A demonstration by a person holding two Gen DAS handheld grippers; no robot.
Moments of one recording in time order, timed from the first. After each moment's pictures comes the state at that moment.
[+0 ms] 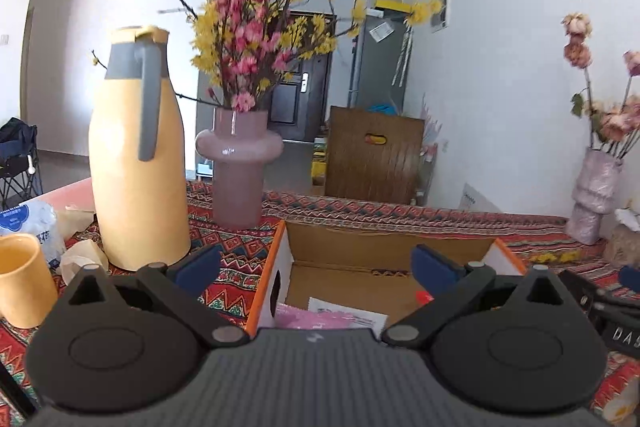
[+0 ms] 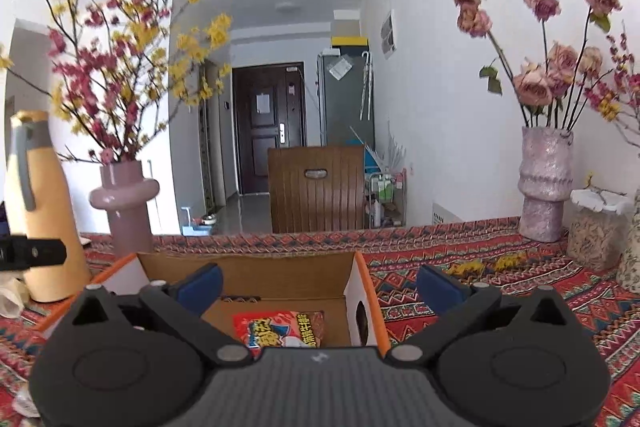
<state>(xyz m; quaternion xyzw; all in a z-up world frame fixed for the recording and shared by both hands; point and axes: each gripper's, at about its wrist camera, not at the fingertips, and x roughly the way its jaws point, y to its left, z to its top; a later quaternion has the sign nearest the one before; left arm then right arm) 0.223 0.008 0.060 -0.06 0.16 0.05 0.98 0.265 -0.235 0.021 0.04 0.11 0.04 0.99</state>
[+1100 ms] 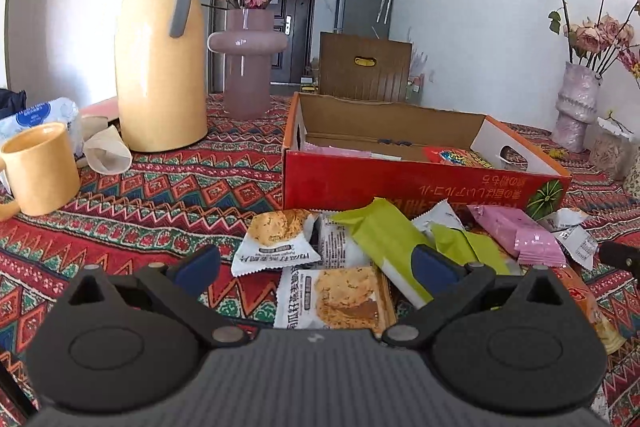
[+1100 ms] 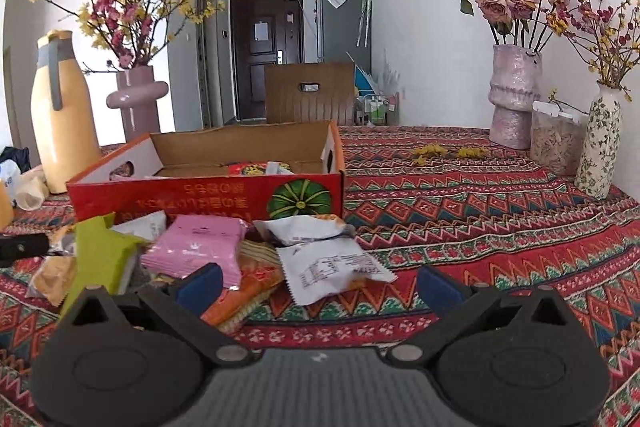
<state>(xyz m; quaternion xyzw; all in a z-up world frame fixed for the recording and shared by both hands) 0.147 0.032 -0.029 -0.04 0.25 0.02 0.97 0.165 -0.262 -0.039 0.02 0.23 0.04 0.97</state>
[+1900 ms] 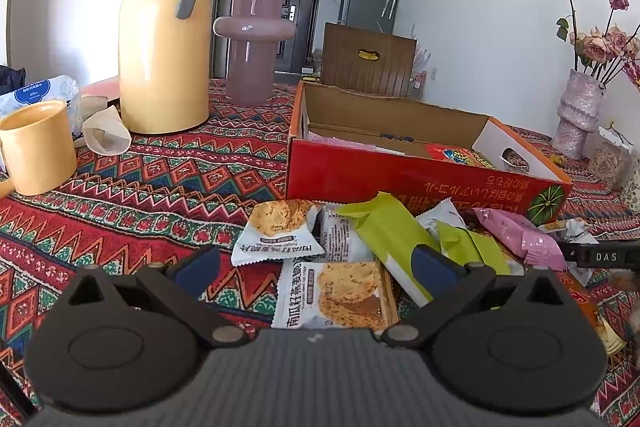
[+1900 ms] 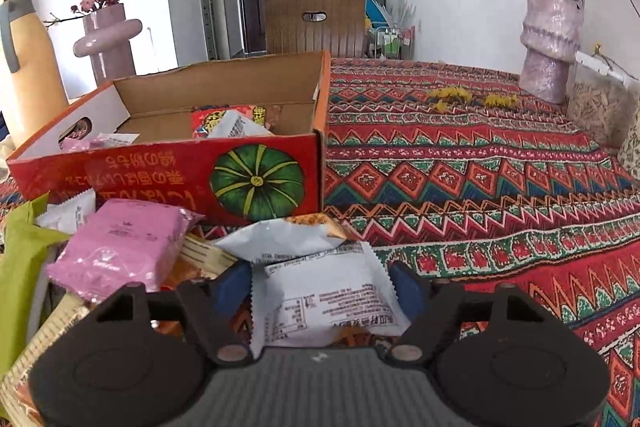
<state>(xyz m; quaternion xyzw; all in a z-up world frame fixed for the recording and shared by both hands) 0.151 0.038 -0.031 -0.07 0.26 0.02 0.96 0.260 -0.277 -0.062 0.01 0.34 0.06 0.94</state>
